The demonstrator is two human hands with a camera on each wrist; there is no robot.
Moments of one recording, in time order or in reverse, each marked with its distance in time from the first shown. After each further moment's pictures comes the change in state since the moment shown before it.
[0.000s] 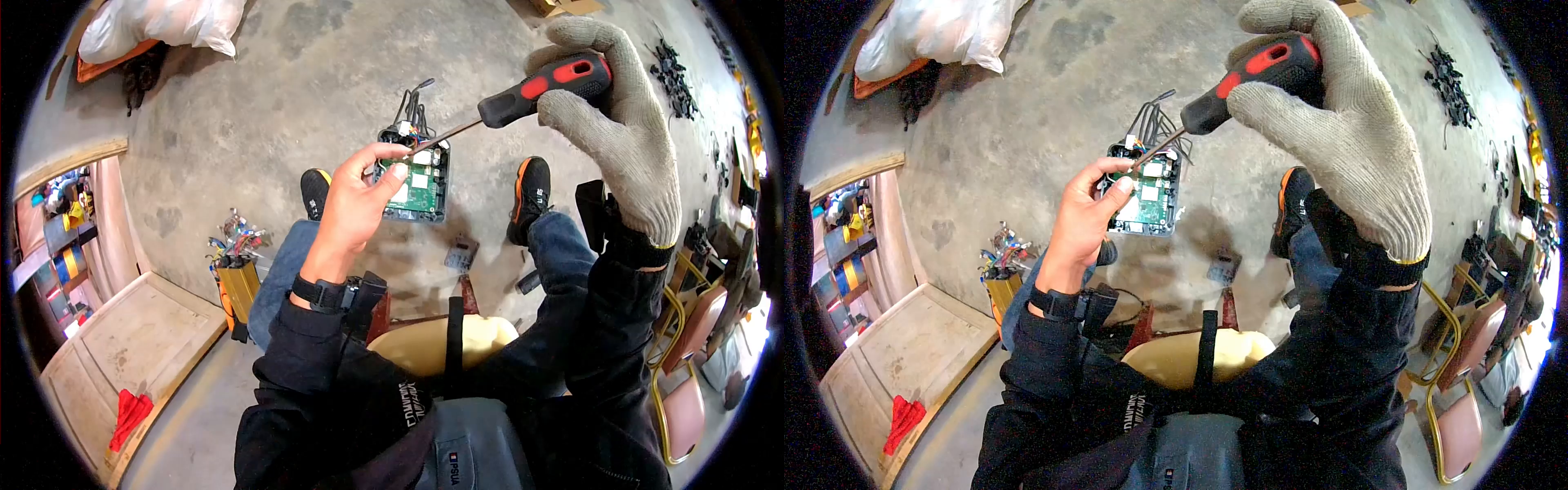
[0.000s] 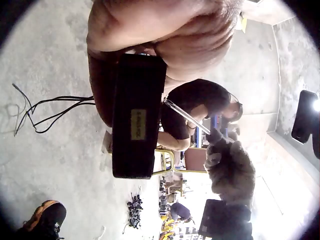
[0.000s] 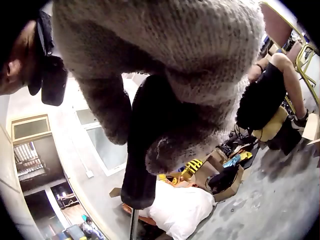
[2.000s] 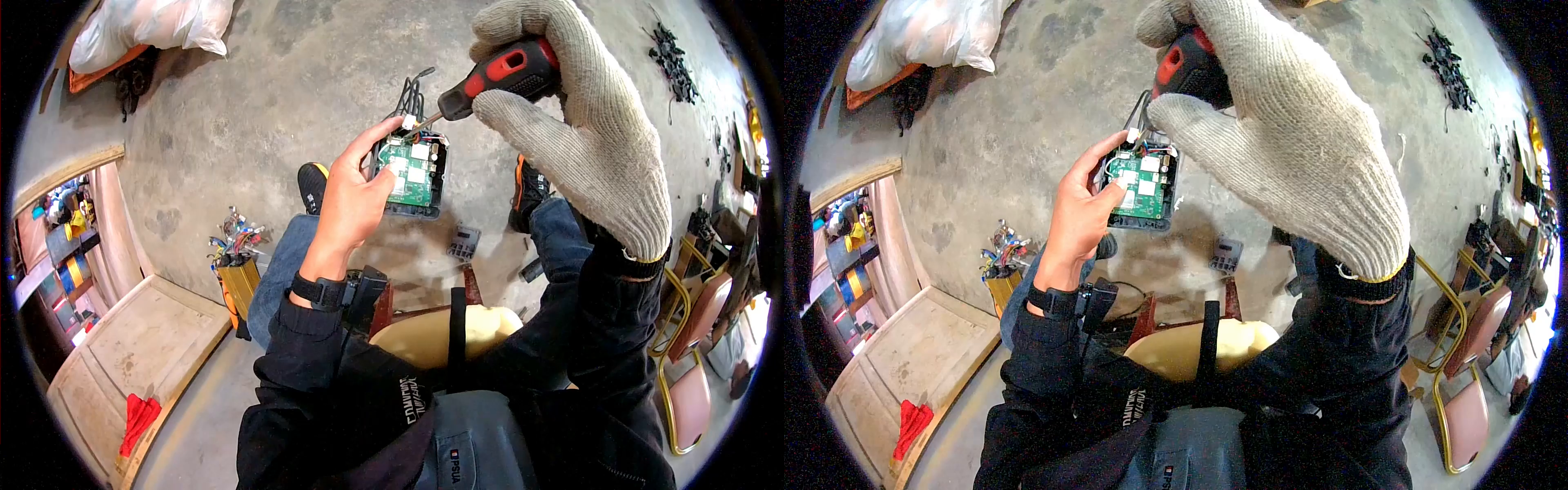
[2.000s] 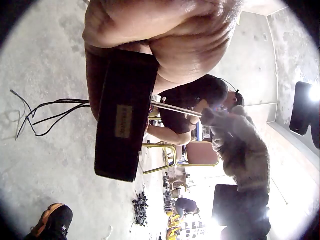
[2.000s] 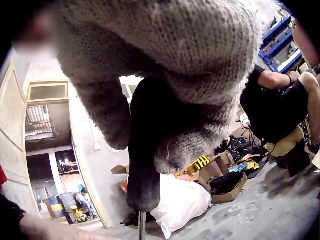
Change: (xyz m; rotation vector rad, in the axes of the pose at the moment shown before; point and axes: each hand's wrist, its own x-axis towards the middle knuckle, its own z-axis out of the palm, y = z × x) left_hand -0.003 0.011 0.018 -0.057 0.026 0.148; right_hand -0.001 -0.049 0.017 -0.229 -0.020 -0.220
